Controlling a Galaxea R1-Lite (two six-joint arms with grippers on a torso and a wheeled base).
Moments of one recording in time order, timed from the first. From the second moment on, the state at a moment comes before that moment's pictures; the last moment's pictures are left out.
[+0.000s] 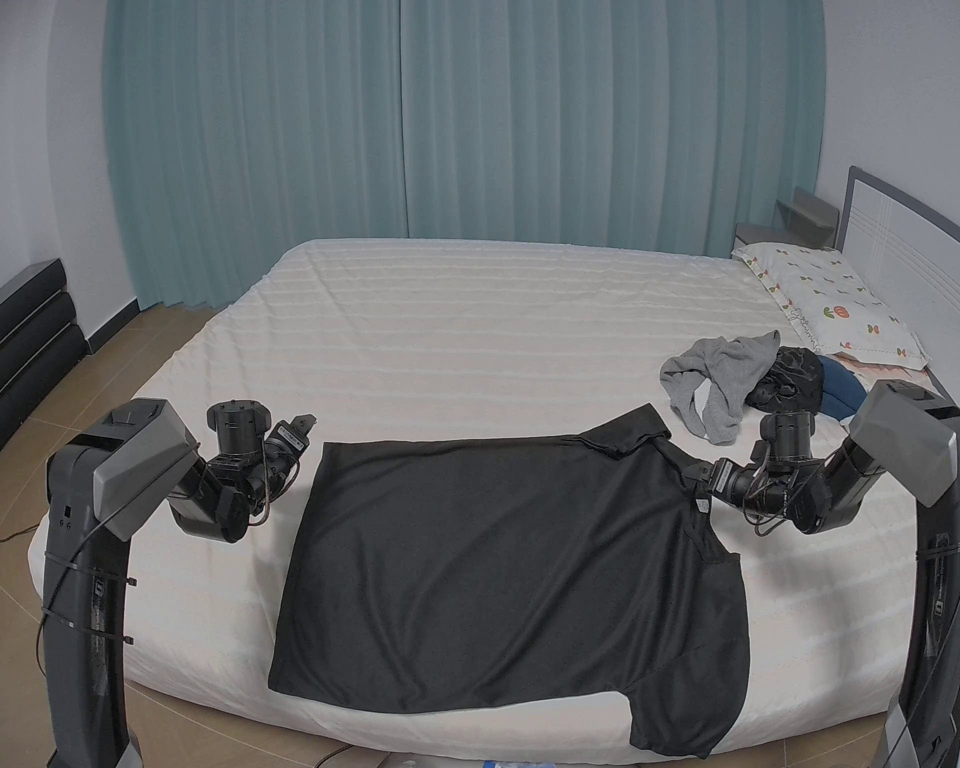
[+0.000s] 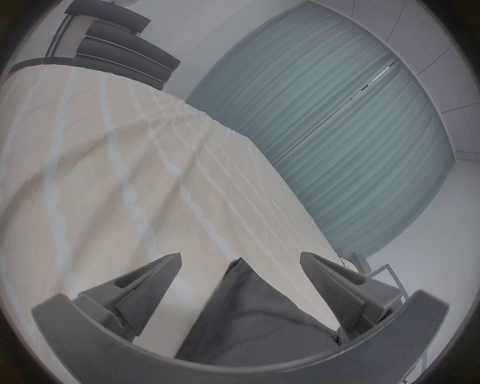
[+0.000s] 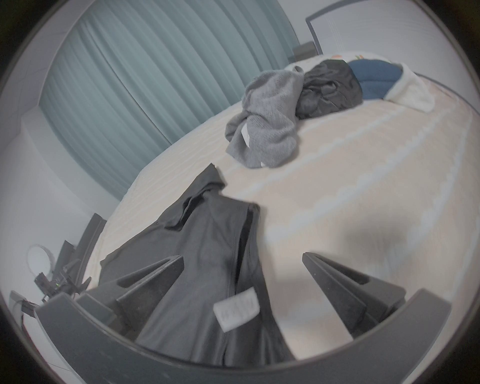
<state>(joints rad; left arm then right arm) -0.04 2.55 -1.32 -0.89 0.03 -0.89 0.02 2.41 -1.11 -0.71 0.12 0.50</state>
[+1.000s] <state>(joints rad) -0.15 2.16 -0.37 -1.11 -0.13 -0.89 0.01 2.21 -0.45 -1.22 0.27 0.76</state>
